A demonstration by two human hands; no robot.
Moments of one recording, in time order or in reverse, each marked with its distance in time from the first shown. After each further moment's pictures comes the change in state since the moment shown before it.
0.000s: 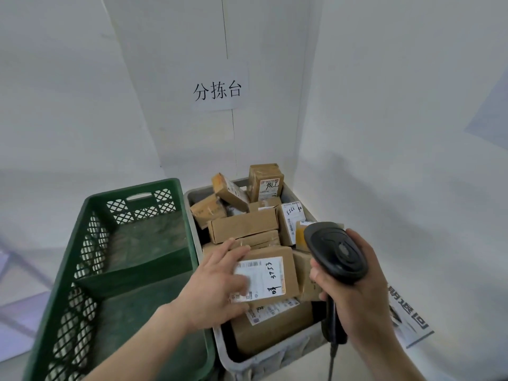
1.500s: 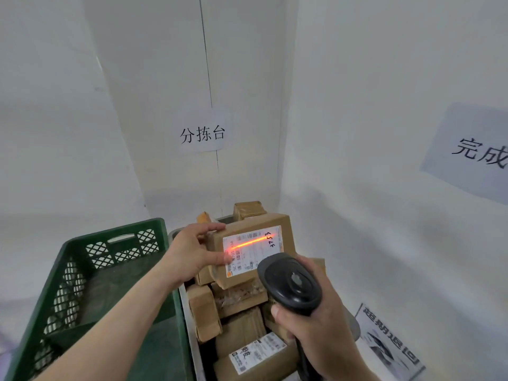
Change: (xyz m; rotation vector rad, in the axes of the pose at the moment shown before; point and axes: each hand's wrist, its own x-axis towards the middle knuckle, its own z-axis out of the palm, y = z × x) left_hand 0.067 -0.015 -0.105 -0.953 0.277 -0.393; right_hand -0.001 -0.040 0.017 -0.115 -0.214 -0.063
